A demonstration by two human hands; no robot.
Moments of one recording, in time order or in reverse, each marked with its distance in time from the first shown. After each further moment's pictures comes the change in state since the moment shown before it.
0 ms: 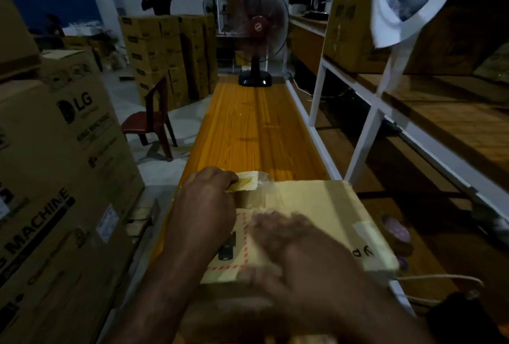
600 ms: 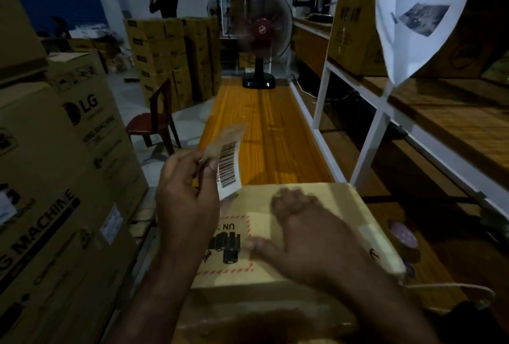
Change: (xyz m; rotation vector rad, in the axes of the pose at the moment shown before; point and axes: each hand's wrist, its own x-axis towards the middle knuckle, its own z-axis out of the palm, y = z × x) left_hand 0.006 -0.007 -0.007 -0.491 0.435 -0.142; right_hand 0.024 0.010 -0.008 -0.030 0.074 0.140
